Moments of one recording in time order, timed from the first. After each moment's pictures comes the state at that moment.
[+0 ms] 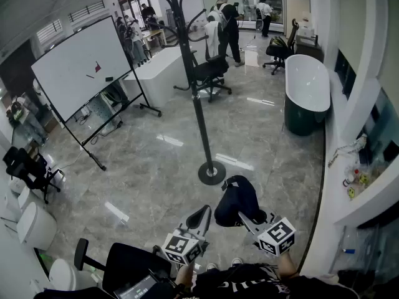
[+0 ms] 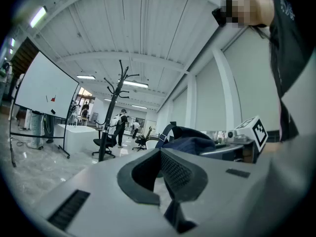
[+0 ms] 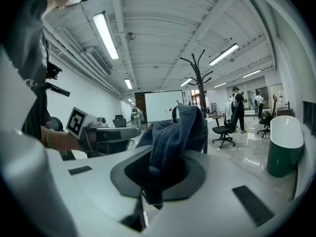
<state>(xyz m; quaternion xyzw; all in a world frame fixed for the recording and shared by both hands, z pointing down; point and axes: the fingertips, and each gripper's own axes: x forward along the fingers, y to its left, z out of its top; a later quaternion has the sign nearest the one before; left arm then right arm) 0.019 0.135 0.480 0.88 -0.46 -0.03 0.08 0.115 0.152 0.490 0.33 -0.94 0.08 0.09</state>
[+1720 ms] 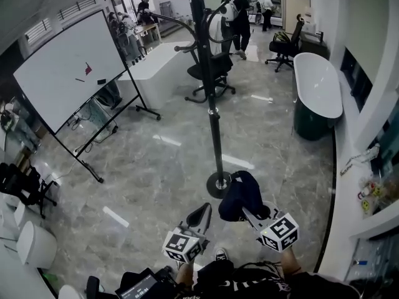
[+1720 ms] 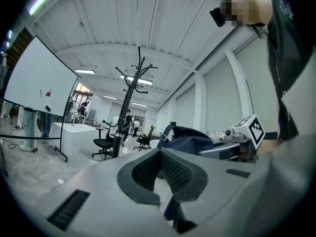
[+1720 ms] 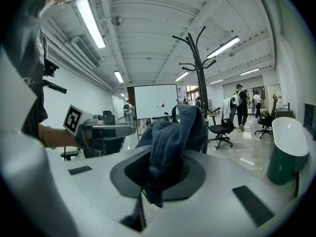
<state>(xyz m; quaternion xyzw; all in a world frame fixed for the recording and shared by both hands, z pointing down) -0.125 -0.122 0.491 0.90 -0.44 -0.03 0.09 -0.021 -0.110 0.503 0.36 -0.92 0.08 0.12</state>
